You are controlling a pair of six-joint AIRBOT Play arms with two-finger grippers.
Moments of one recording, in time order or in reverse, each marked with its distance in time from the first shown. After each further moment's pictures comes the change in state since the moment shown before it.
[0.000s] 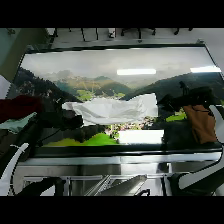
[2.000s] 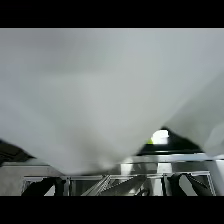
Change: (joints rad) left arm 0.000 0.288 1.283 0.213 0.270 -0.086; right arm -0.225 0.821 0.844 0.113 0.301 0.010
